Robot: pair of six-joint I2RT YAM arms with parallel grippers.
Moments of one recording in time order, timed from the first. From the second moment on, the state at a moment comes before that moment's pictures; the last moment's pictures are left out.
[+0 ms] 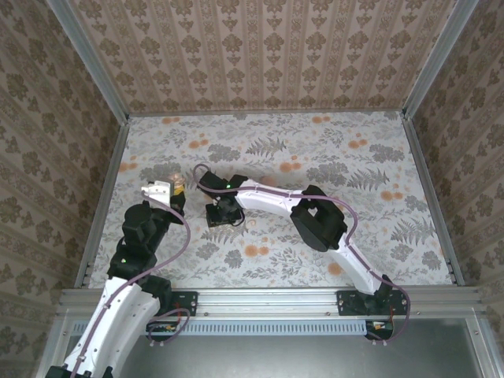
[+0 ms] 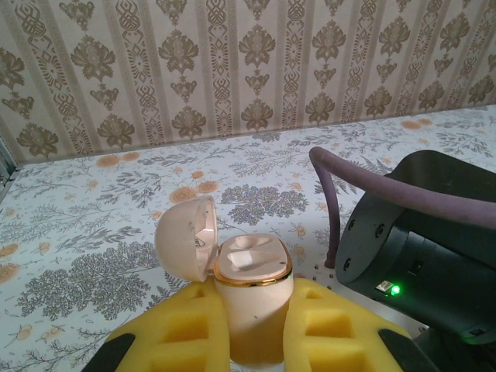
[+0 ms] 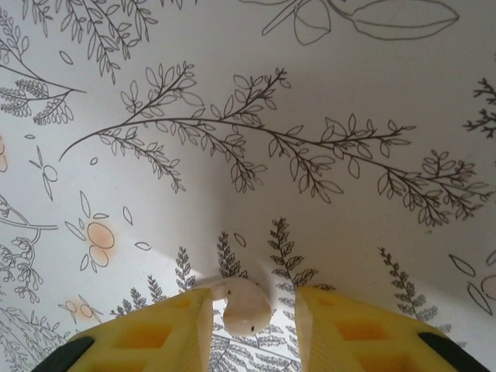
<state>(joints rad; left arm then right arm) -0.32 0.45 0.42 -0.17 -0.01 -0.02 0.95 2.34 1.92 -0.80 -0.15 0.70</state>
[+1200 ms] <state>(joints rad) -0.31 0.48 0.42 -0.17 0.03 -0.02 0.96 2.42 2.06 -0.93 -0.12 0.53</state>
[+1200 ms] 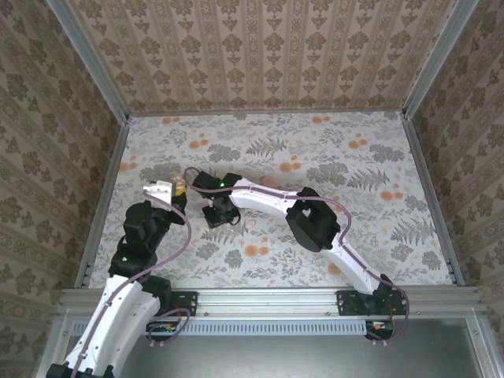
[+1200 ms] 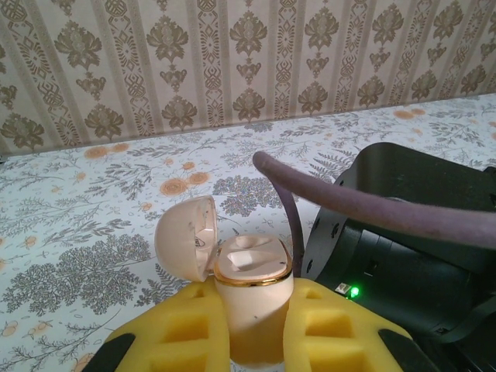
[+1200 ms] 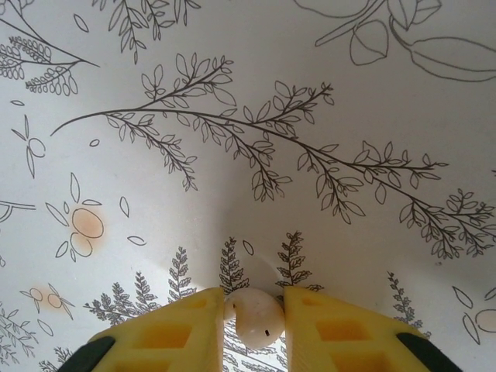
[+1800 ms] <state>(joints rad) -0.29 0.54 0.38 0.00 0.28 -0.03 0.89 2.14 1.66 -0.82 -0.06 0.53</state>
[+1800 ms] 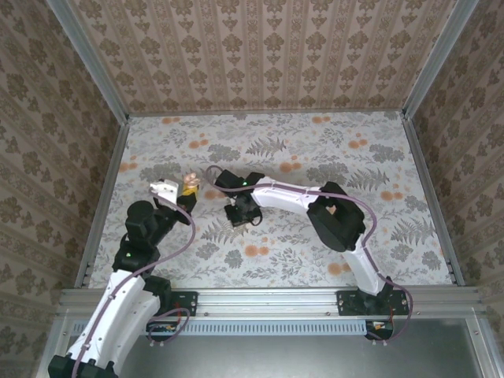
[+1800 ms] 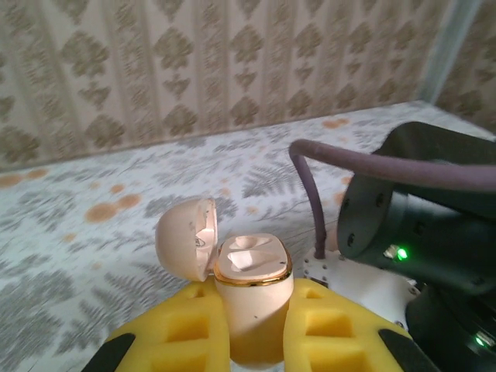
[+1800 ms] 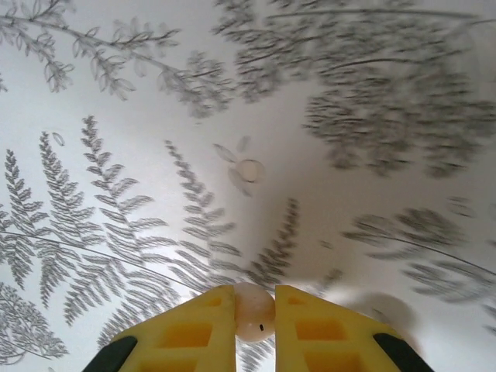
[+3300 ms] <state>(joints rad) -0.29 0.76 0.45 0.37 0.98 0.03 0.94 1.24 1.16 -0.23 0.12 -0.02</state>
